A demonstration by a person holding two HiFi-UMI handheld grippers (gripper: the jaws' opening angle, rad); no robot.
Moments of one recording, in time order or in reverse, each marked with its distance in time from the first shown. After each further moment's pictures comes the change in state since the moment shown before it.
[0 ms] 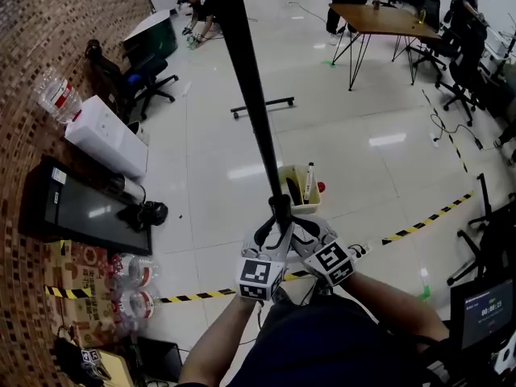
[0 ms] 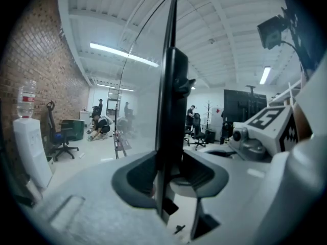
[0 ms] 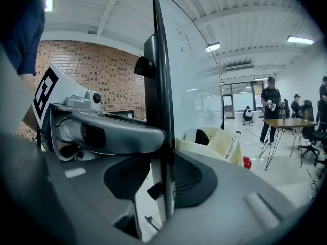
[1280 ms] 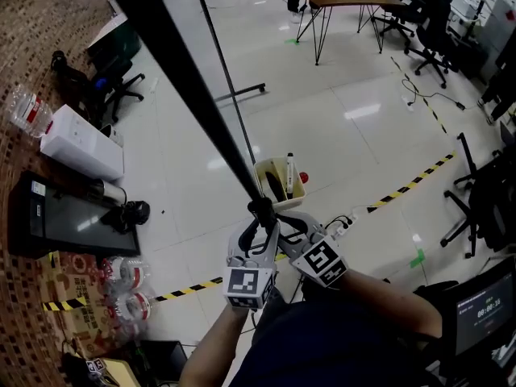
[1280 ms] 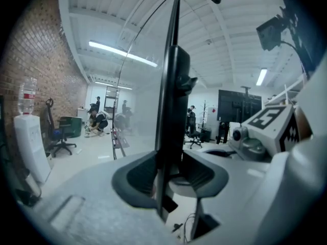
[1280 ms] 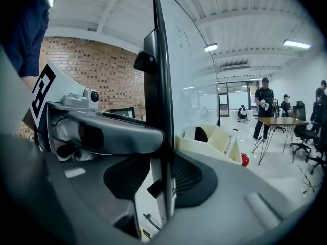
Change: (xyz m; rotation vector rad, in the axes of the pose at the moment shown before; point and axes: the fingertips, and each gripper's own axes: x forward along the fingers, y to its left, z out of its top) left arm -0.050 -0.048 -0.011 0.002 0.025 -0.017; right arm -0.052 0.045 -0.017 0.010 0.030 -0.054
